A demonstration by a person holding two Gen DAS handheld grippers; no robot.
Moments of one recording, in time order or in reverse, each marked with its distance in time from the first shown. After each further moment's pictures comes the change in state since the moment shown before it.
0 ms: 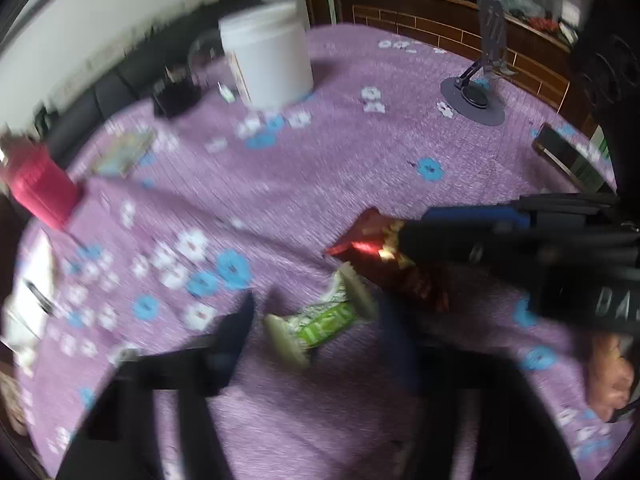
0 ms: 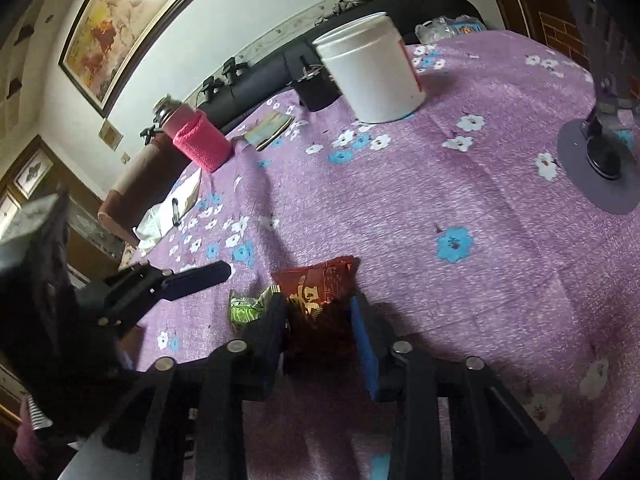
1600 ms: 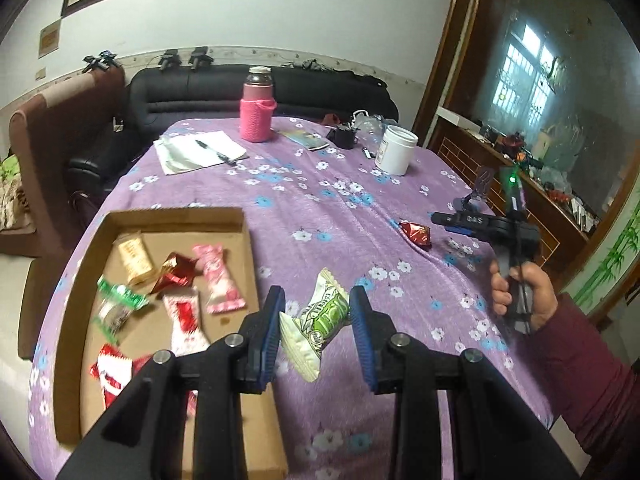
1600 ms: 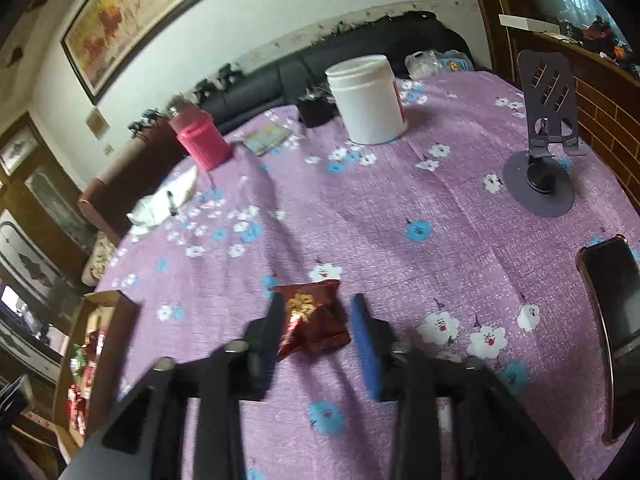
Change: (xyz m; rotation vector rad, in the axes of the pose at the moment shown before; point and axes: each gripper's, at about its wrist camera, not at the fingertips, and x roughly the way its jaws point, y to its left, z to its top) left arm -0.273 0.039 -0.260 -0.546 -0.362 0.068; right arm -0.041 0.037 -0.027 -0.107 -0.036 -0.151
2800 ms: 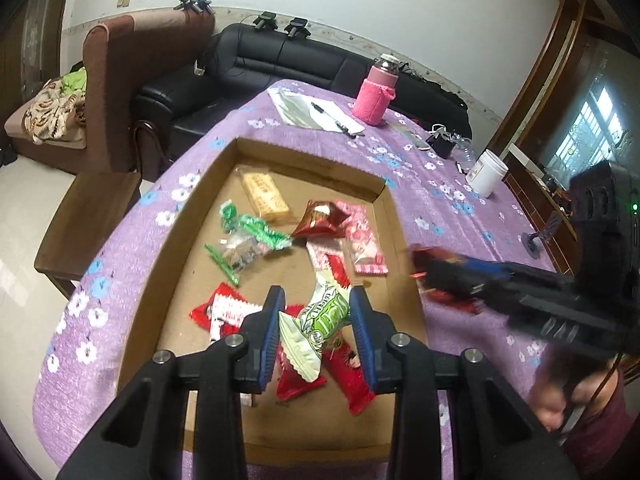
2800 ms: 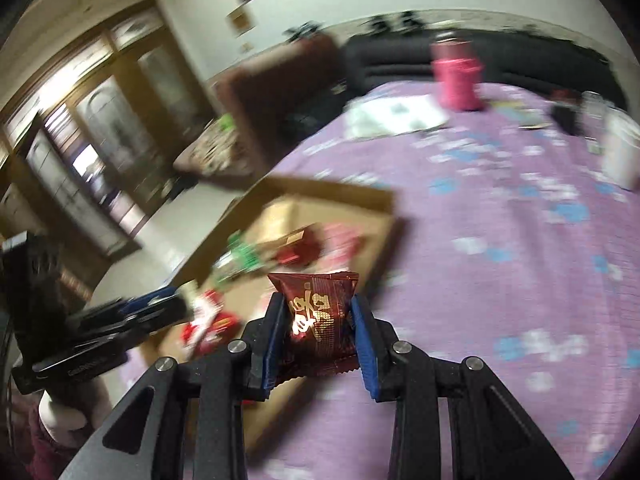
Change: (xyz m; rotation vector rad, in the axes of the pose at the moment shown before) left arm -0.007 0.127 -0.043 -0.276 0.035 0.124; right arm 0.000 0.288 -0.107 -0.461 0.202 0.351
